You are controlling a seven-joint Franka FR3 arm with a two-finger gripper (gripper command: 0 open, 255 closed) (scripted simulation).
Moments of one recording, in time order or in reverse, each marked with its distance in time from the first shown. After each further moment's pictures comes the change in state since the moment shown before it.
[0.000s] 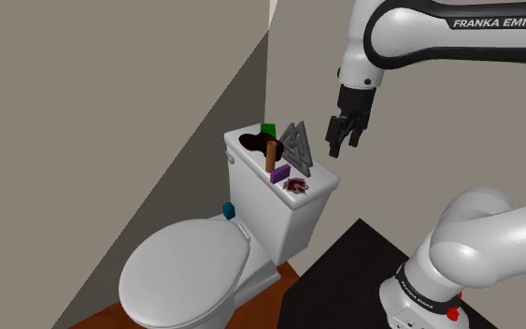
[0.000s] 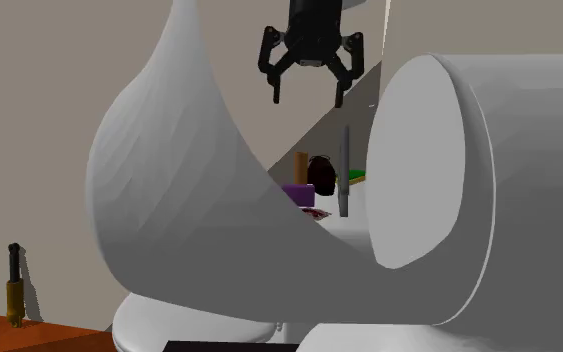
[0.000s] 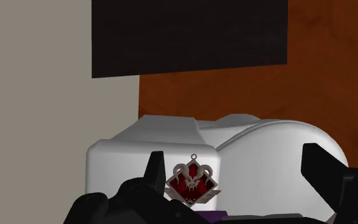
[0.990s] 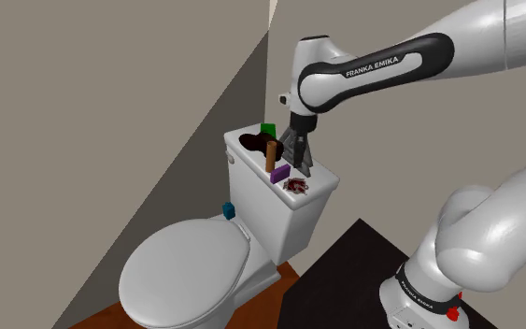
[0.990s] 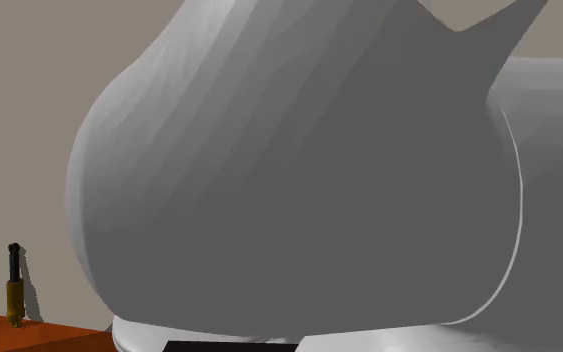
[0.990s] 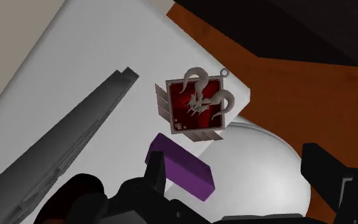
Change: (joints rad) arm 0.133 0.424 -0.083 0.058 -0.099 0.427 -0.551
